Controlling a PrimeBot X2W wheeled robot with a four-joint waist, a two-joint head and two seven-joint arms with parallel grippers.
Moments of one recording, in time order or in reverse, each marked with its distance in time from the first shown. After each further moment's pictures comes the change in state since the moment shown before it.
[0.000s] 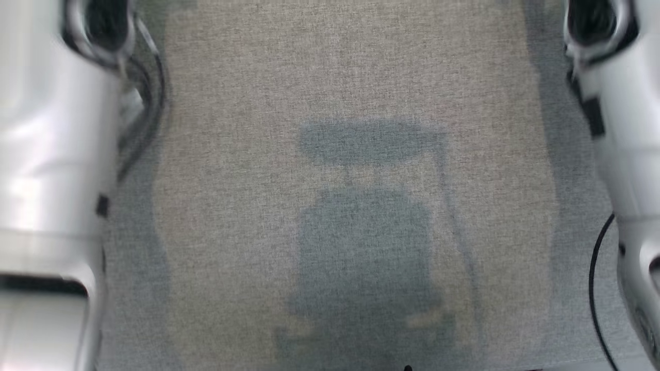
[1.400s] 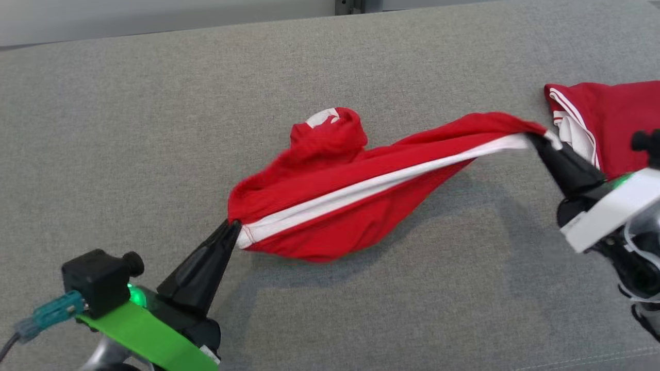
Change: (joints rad) left arm 1.266 0.252 -0.016 -1.128 0.048 0.063 0.186; right arm 0.831 -0.396 0.145 -0.557 0.306 0.000 0.143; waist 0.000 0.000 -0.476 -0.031
